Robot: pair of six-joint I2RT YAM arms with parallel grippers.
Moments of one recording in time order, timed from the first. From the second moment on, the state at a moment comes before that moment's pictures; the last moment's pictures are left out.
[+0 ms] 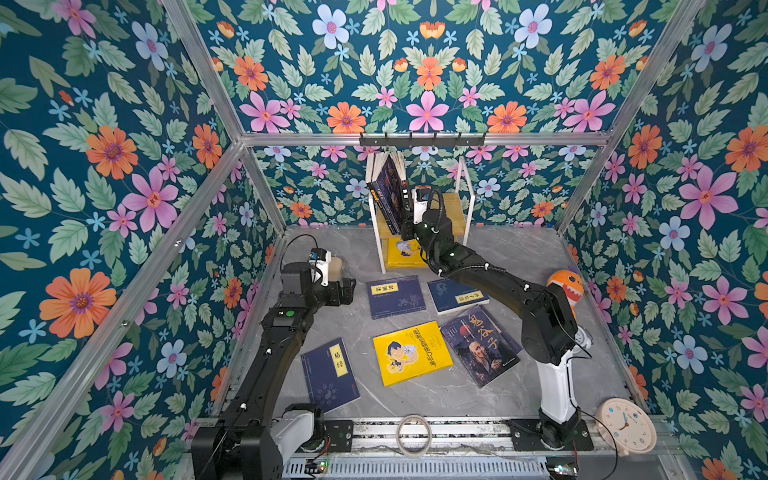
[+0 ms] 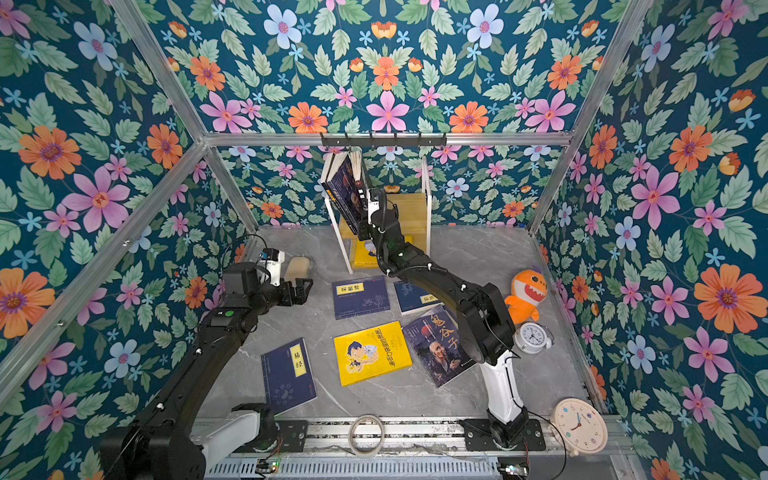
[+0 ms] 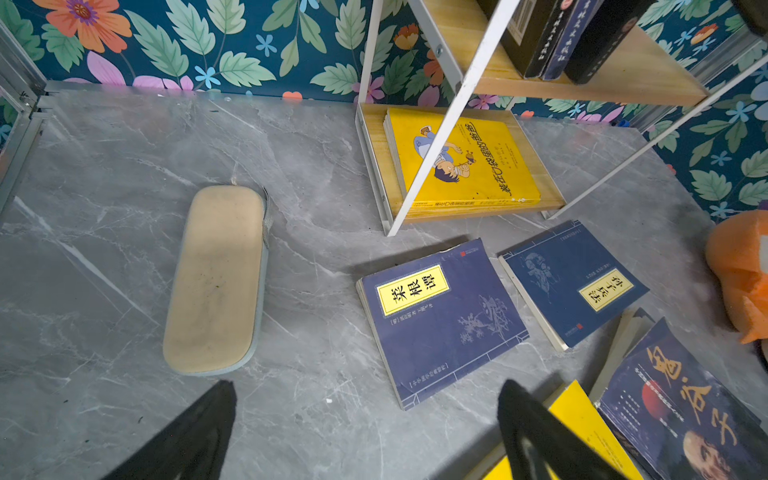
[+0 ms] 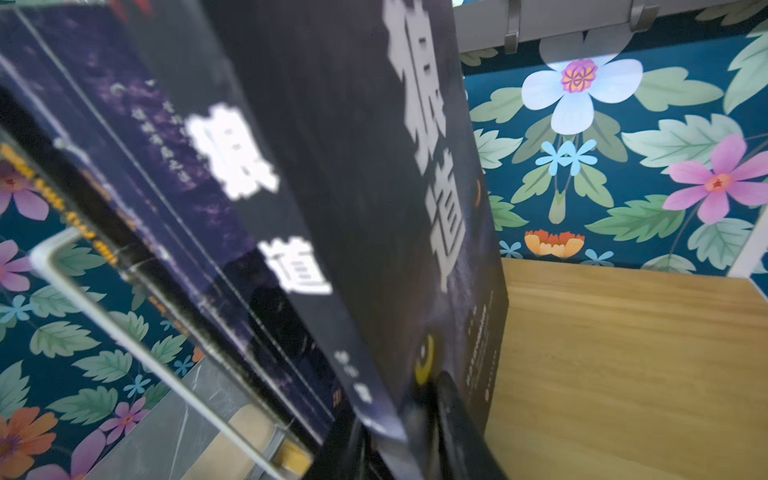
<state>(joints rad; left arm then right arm) -0.07 1.08 0.82 -0.31 0.29 -0.08 0.67 2.05 1.77 0.20 0.24 0.19</state>
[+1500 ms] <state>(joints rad) -0.06 1.09 0.81 -0.30 0.30 -0.08 0.57 1.84 1.48 0.20 -0.12 0.05</state>
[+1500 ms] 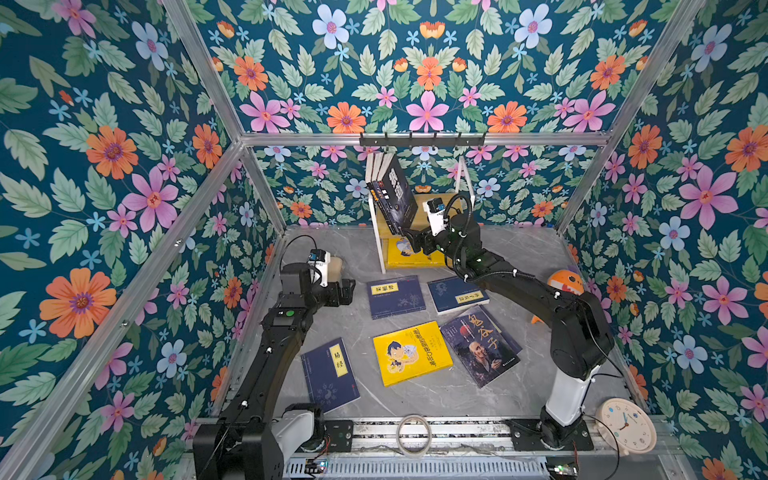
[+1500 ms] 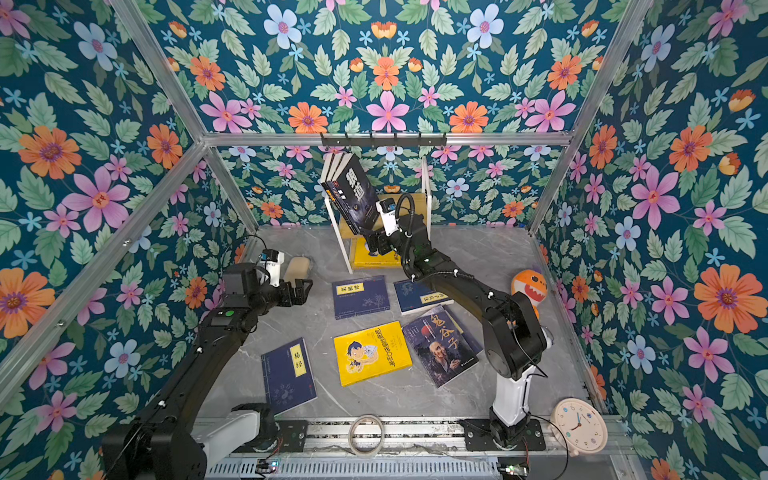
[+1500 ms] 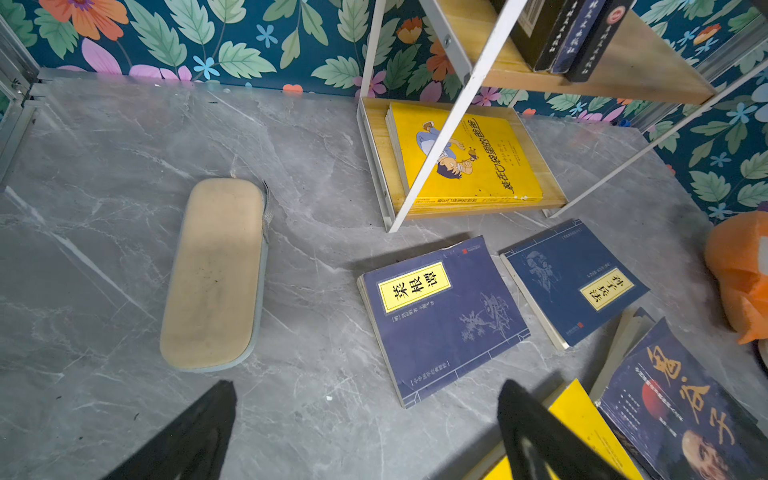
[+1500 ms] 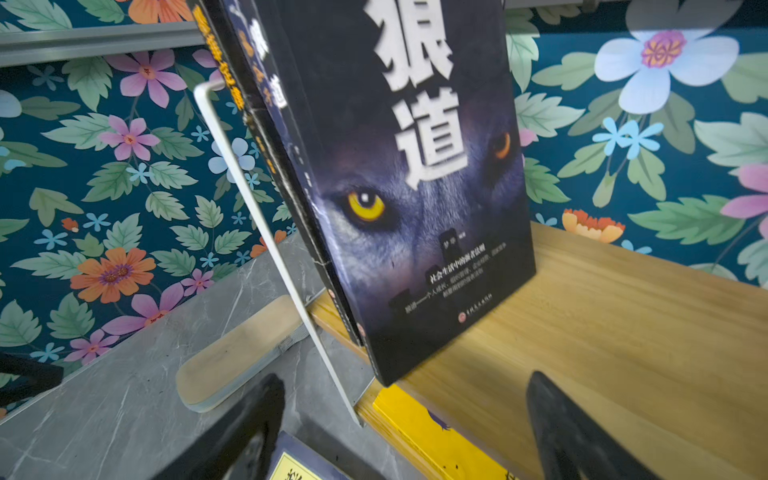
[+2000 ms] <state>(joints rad) -0.05 1.13 0.88 -0.36 0.31 0.03 0.75 1.59 1.09 0.29 -0.08 0.06</state>
